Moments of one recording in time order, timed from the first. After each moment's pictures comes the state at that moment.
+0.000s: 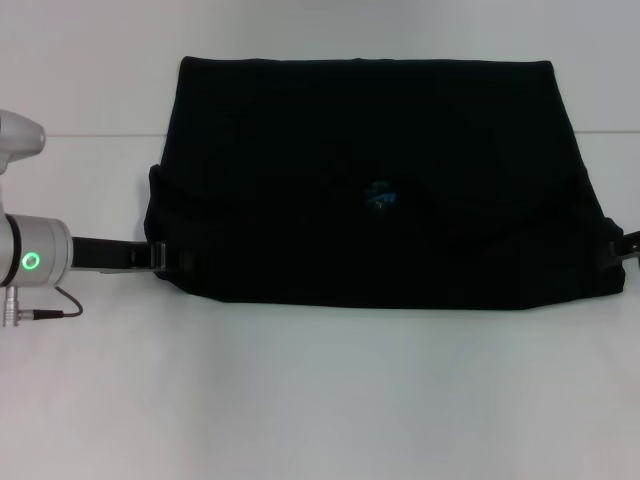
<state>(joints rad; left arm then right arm) -0.70 -1.99 0.71 0.53 2.30 1.11 -2.18 0.78 1.89 -0.61 -0.67 -2.70 -1.32 2.46</state>
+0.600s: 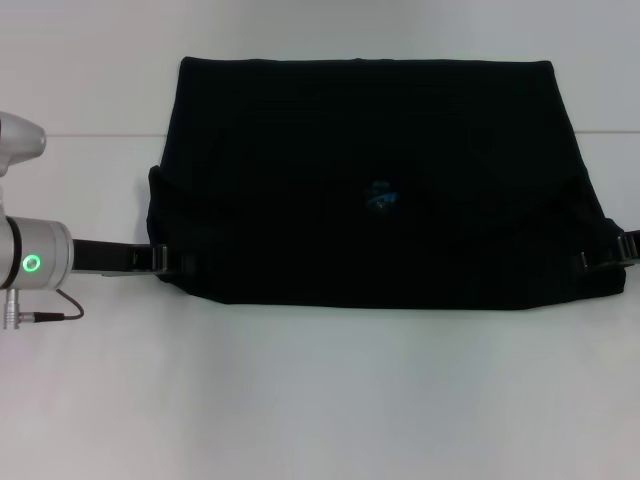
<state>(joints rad) -0.70 -1.99 0.71 0.53 2.30 1.12 -2.19 0.80 1.92 -0.69 -0.63 -2.70 -1.22 2.38</state>
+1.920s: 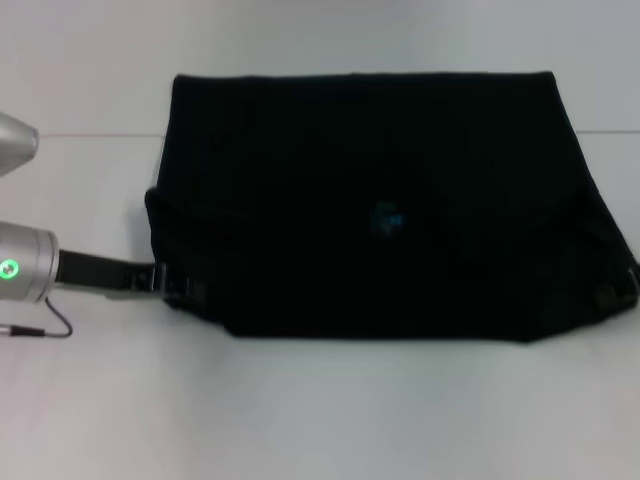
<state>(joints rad) -0.71 -1.94 0.71 0.51 2.30 1.36 -2.23 0.79 1.91 -0.72 -0.71 -2.70 -1.44 2.33</state>
